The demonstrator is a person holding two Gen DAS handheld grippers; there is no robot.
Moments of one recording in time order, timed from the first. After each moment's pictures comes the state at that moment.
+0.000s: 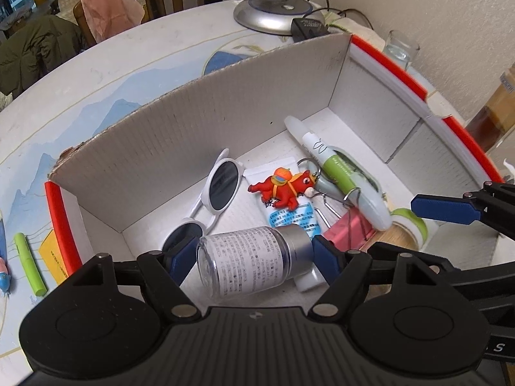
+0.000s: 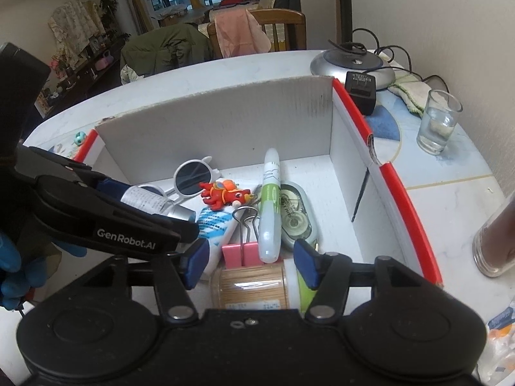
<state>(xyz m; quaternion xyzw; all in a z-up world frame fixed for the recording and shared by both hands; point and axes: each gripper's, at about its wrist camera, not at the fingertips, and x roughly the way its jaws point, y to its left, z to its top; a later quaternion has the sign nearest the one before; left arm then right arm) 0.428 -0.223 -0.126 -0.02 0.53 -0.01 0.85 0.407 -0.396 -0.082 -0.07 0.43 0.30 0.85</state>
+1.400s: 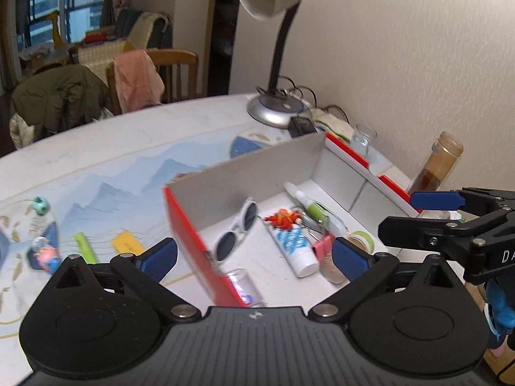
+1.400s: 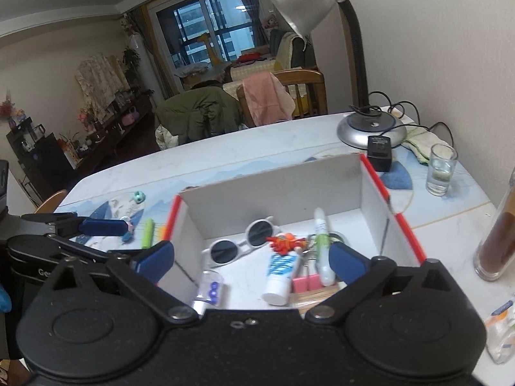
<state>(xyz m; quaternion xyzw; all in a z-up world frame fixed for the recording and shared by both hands) 0.297 -0.171 -0.039 -0.07 0.37 -0.02 0.93 0.343 -0.397 -0.008 0.00 0.35 0.34 0.87</state>
